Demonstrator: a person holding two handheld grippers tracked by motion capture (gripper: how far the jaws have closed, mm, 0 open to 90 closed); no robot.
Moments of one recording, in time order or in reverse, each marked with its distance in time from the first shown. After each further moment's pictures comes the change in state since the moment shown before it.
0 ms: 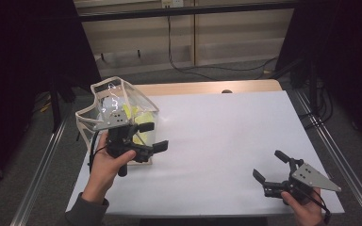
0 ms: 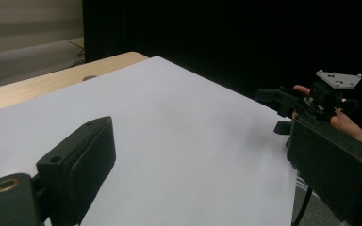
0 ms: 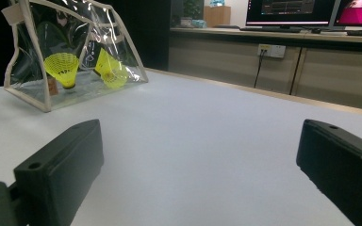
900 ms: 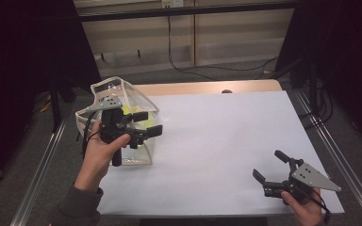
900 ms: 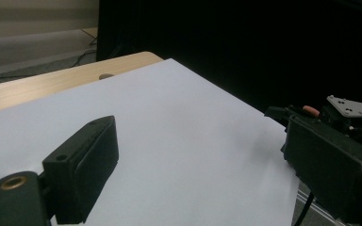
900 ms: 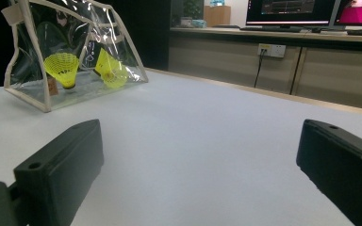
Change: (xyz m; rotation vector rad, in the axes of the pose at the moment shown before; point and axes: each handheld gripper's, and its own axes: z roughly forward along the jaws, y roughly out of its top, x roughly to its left) left arm 0.016 0.030 -0.009 0.015 0.039 -0.091; right arm 0.000 0.000 0.000 0.004 0.001 0.003
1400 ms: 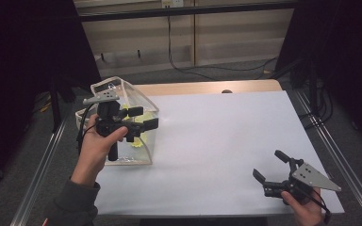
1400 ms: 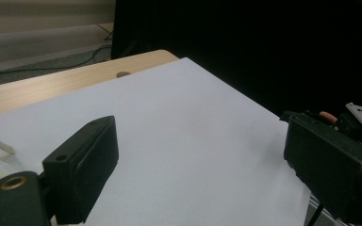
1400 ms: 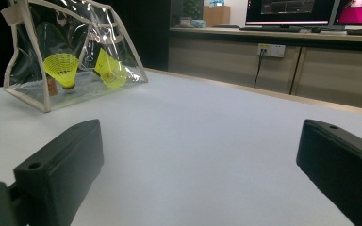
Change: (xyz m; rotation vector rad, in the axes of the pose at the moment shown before) left arm 0.006 0.013 -0.004 0.022 0.052 -0.018; right arm 0.000 0.000 0.000 -0.003 -0.002 0.002
